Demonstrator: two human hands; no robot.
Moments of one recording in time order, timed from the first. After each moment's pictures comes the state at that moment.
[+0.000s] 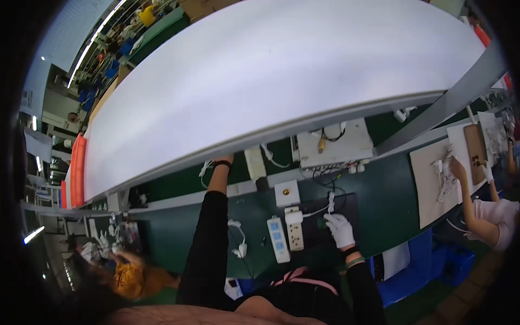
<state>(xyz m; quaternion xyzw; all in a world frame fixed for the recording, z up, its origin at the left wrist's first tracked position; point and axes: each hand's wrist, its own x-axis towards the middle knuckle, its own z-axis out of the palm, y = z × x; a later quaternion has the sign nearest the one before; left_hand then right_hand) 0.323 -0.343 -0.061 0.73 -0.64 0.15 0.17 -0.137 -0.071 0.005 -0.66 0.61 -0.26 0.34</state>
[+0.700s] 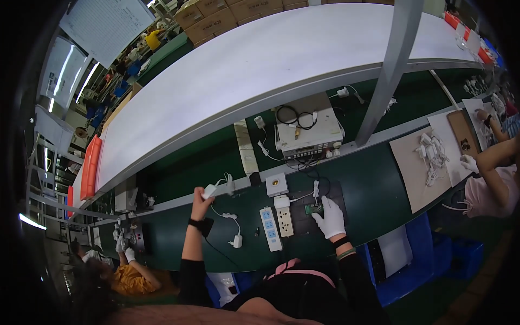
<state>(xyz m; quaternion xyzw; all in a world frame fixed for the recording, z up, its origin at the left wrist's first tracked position) 0.296 -0.101 0.110 0.69 -0.54 -0.34 0.35 -0.148 -0.039 0.065 -0.68 0.65 -0.24 0.23</state>
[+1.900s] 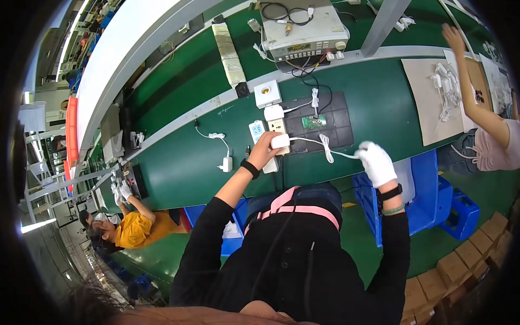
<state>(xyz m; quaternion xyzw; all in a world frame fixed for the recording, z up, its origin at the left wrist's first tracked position) 0.110 -0.015 0.002 0.50 -0.75 -0.37 0.24 -0.256 0.019 0.089 -0.81 0.54 -0.10 0.20</state>
